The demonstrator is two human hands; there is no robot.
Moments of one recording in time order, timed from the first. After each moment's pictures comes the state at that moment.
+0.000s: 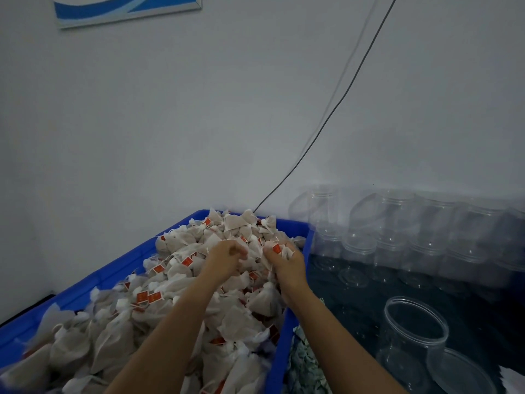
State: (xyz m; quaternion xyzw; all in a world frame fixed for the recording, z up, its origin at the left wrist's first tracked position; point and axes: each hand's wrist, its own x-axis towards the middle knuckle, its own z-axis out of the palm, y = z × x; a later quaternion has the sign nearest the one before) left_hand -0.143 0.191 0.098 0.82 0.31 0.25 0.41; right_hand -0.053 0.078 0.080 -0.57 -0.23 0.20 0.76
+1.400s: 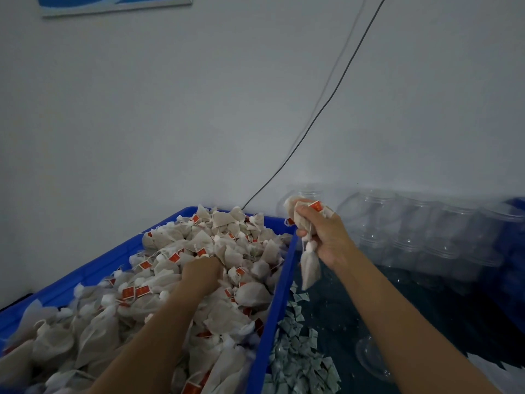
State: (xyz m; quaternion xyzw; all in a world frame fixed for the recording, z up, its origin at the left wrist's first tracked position) left_hand -0.153 0.196 0.075 0.94 0.34 0.04 -0.05; right_hand -0.017 -0.002 0.167 -0.49 -0.28 0.26 0.78
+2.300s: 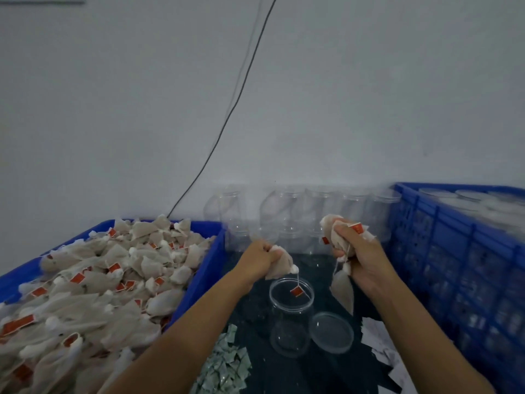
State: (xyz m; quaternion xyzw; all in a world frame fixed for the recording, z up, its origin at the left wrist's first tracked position) left_hand -0.029 -0.031 0.133 0.85 0.15 0.15 0.48; right_hand 0.054 -0.210 0.144 -0.50 -0.18 0.13 0.84
